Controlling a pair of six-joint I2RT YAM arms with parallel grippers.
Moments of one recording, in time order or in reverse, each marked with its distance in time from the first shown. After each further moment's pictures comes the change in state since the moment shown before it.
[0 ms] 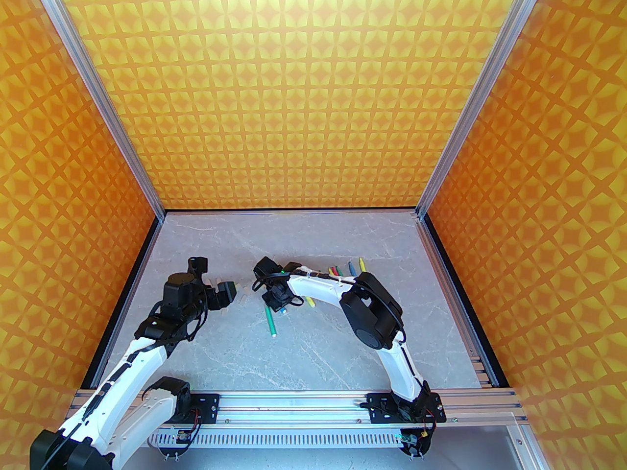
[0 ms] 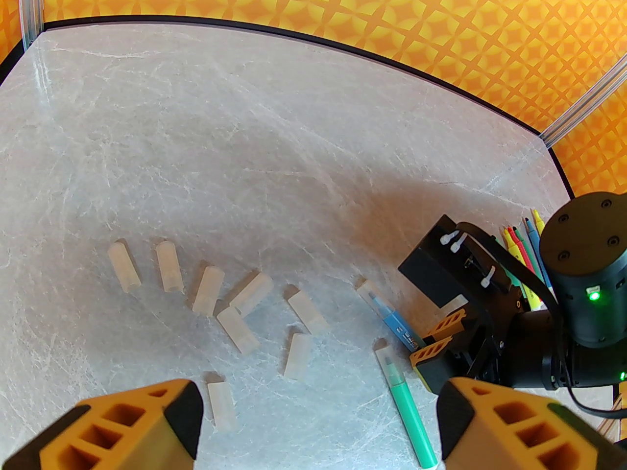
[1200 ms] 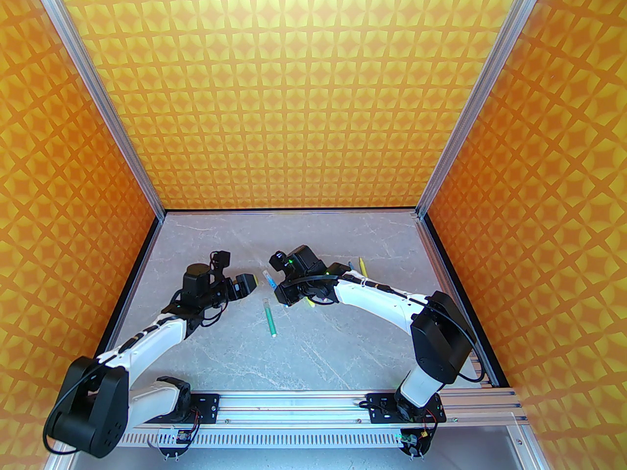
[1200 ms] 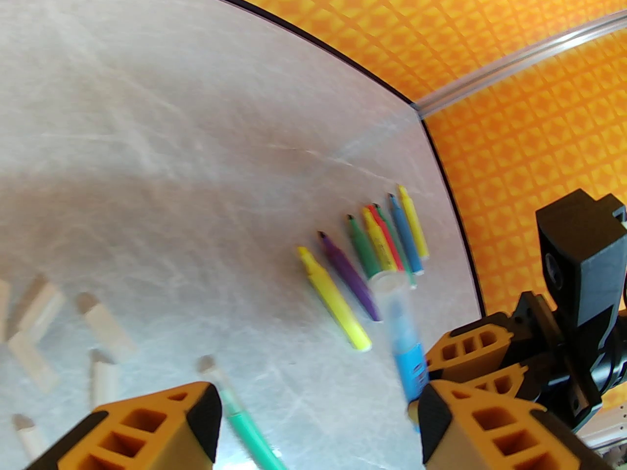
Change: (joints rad) left arm -0.049 0.364 -0.005 0.475 0.414 -0.281; right arm -0.096 -0.465 -0.359 0.260 -0.331 0.030
